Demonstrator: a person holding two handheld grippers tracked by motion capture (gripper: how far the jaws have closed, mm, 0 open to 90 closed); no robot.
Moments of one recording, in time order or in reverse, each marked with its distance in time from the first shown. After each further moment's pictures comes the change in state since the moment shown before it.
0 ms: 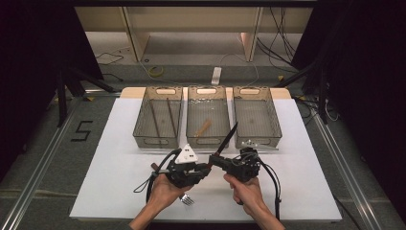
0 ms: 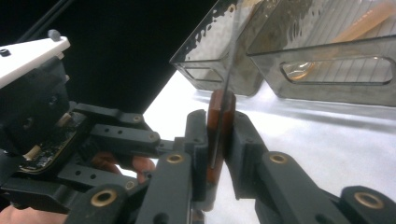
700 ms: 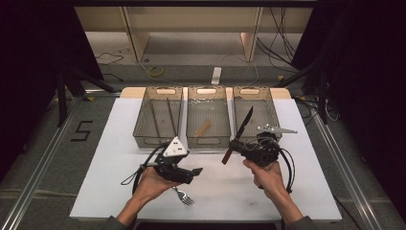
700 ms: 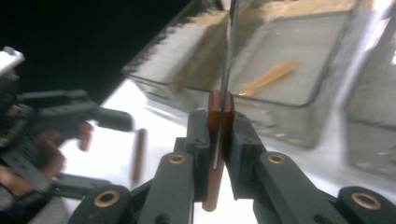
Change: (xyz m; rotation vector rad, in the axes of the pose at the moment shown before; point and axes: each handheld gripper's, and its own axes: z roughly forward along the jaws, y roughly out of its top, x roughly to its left) left arm 0.034 -0.001 -0.023 0.030 0.064 0.031; right arm -0.016 0.049 -0.038 0.027 -0.177 -0.134
